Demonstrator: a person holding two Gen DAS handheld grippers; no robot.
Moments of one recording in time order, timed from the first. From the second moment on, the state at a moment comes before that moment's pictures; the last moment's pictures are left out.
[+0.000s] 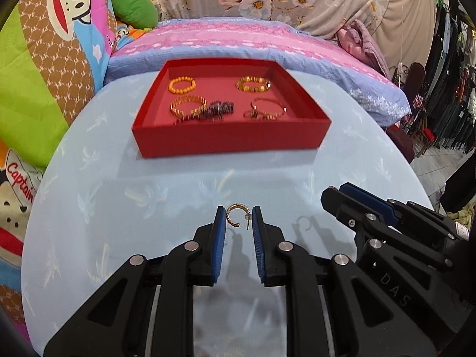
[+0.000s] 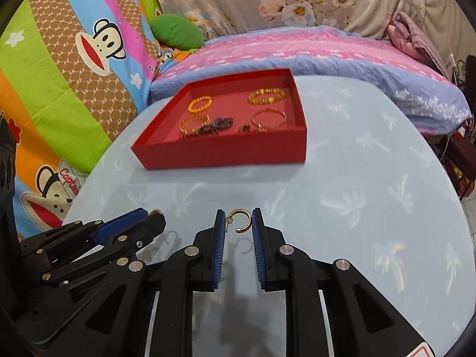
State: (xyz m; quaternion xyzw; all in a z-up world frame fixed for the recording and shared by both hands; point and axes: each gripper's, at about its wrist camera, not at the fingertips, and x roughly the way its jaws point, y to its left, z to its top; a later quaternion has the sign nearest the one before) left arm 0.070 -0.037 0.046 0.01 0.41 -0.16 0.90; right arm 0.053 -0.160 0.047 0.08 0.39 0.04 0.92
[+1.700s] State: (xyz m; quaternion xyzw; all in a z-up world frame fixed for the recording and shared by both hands) left arm 0.318 -0.057 0.048 0.02 0.42 -0.15 0.89; right arm 0.304 -0.177 0.042 0.10 0.42 0.05 0.90
